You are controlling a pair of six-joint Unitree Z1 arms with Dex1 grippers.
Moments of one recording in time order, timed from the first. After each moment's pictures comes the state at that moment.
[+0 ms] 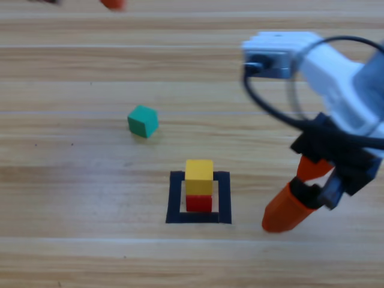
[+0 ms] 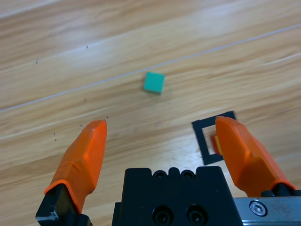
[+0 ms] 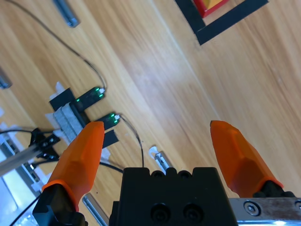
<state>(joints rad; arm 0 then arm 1) -0.80 1.66 -1.72 1.02 0.41 -0.49 1.00 1.74 -1.43 0.92 0.21 0.06</state>
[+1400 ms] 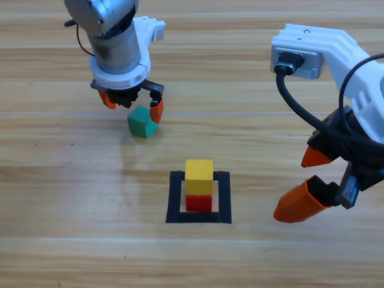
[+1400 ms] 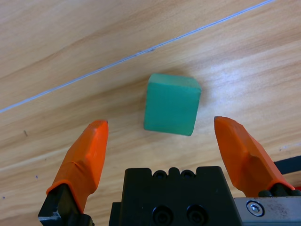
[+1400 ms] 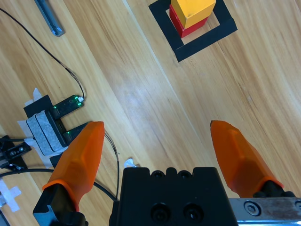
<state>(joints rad) -0.53 2.26 -1.85 0.95 0.13 -0.23 0.96 1.64 -1.23 0.71 0.18 -0.05</state>
